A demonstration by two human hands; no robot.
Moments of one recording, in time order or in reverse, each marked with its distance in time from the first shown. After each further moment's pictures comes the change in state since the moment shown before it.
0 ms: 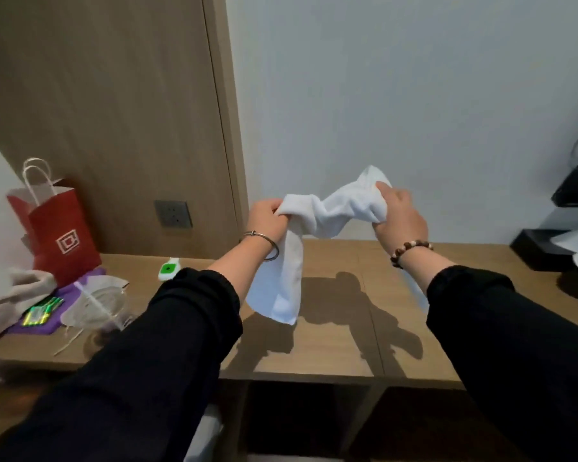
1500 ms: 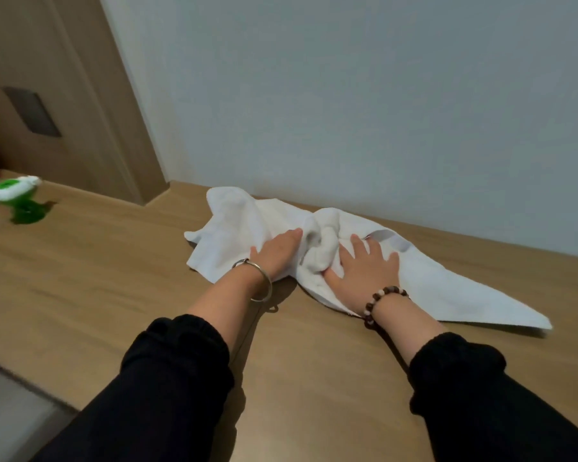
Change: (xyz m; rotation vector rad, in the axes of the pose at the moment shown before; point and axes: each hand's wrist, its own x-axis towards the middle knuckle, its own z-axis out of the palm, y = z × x) left_hand 0.031 -0.081 0.404 0.163 -0.260 -0.413; right_hand 0.045 0.312 0.256 -0.288 -0.481 -0.357
